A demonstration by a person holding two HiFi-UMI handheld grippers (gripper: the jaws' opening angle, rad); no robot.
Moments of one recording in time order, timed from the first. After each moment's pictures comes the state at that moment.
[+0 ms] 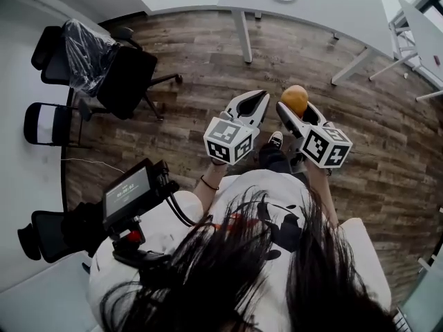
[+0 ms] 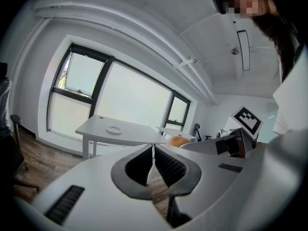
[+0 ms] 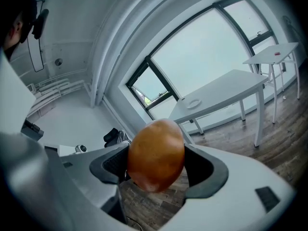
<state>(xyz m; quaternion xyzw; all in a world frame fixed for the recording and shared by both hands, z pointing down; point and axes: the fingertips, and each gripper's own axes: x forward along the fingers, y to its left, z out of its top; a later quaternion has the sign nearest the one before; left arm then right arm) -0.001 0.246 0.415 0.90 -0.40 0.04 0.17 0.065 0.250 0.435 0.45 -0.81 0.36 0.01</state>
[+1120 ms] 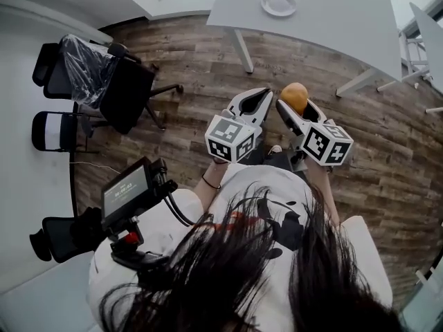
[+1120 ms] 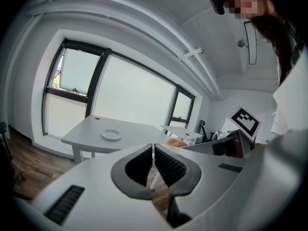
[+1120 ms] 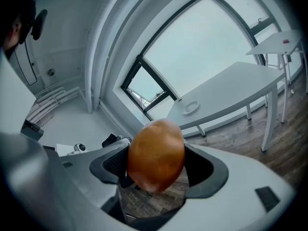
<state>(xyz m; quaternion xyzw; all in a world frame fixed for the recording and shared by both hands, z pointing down) 0.054 0.110 0.420 0.90 -0.40 0.07 0.16 0.109 0.112 0.449 0.43 -0.81 0.39 0.00</state>
